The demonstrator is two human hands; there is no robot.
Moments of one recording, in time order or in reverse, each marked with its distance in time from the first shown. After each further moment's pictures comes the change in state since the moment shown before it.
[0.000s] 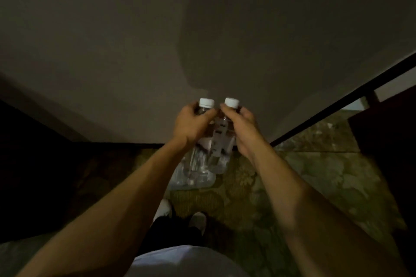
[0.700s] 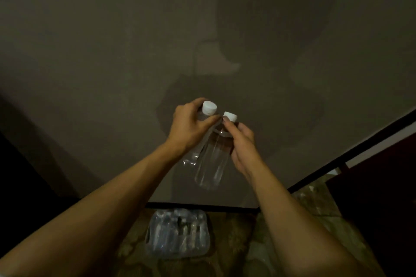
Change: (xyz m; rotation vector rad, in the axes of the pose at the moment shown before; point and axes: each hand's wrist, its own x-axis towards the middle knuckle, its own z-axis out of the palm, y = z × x) left_hand -0.003 0.153 -0.117 0.301 0.149 0.761; right_hand -0.034 -0.107 0.122 0.044 -0.069 -0.367
